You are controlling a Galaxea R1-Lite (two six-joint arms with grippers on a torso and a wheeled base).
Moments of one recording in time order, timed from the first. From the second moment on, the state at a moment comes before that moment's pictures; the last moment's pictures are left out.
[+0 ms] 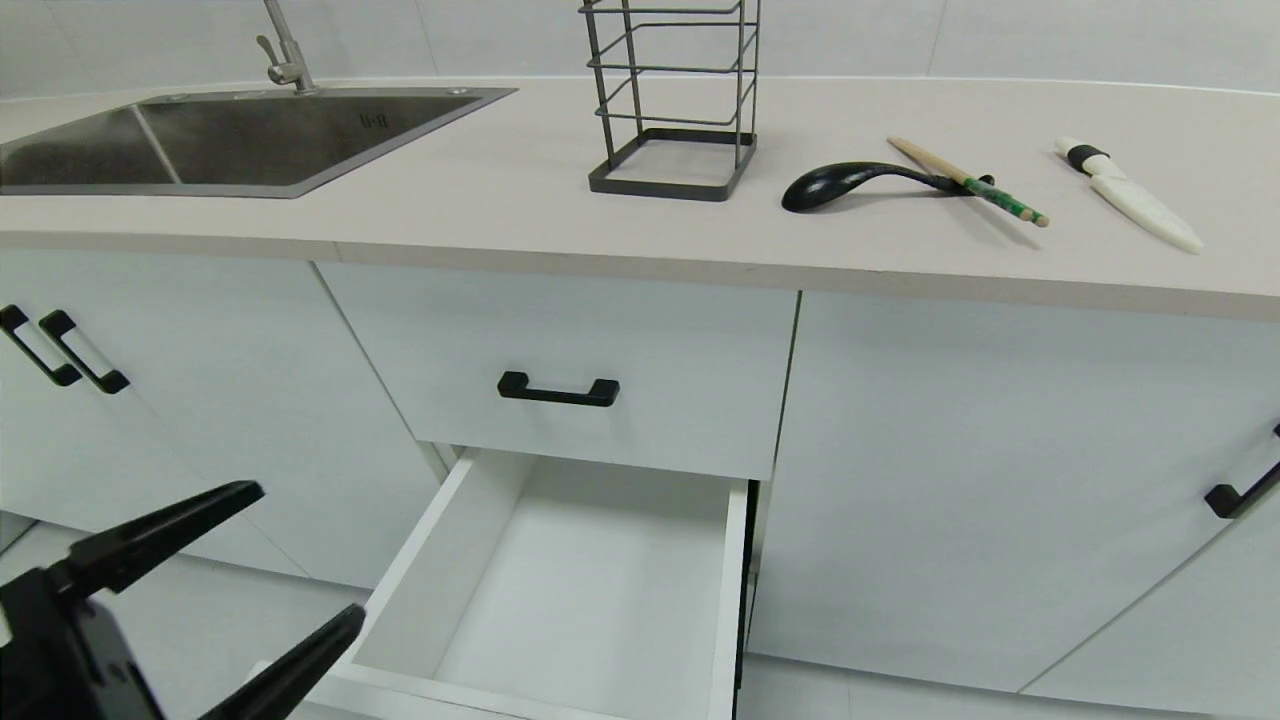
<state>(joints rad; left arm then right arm) -0.17 0.94 -0.04 -1.02 -0.47 0.17 0.00 0.00 0.00 0.00 0.02 -0.01</state>
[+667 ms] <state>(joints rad) -0.01 0.06 -0.01 -0.01 -0.04 0.07 0.00 0.00 0.00 0.00 0.02 -0.02</state>
